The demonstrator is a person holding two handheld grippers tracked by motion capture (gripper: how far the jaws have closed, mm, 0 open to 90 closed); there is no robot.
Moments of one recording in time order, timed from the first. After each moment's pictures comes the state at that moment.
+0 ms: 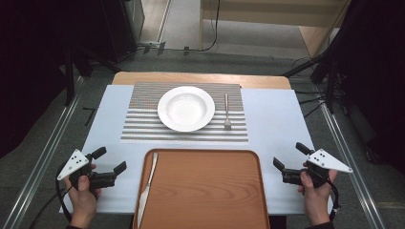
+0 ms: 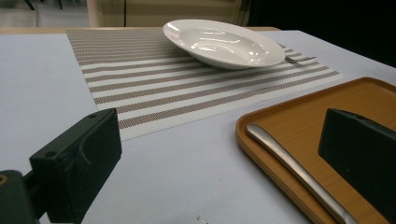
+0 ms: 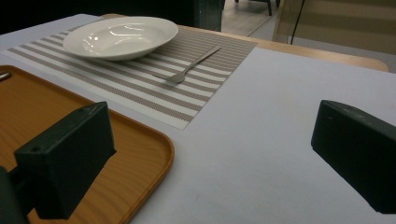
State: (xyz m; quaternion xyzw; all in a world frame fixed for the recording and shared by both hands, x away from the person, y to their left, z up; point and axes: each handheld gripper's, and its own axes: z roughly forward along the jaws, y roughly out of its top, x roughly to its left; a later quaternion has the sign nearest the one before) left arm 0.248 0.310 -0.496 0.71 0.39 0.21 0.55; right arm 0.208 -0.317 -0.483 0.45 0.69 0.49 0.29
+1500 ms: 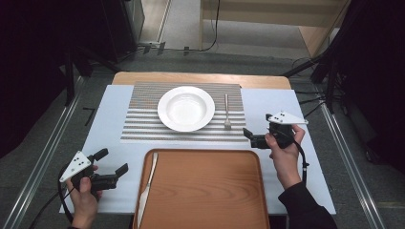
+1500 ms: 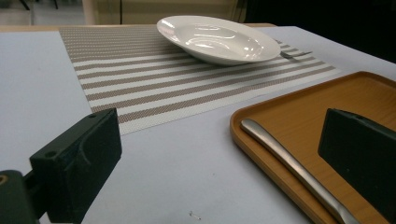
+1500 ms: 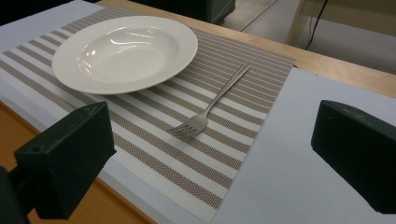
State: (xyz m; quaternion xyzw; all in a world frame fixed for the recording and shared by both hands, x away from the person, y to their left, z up) left arm 0.244 0.307 -0.499 0.71 0.39 0.21 0.55; right arm 0.306 -0.243 -0.442 0.45 0.73 0.44 0.25
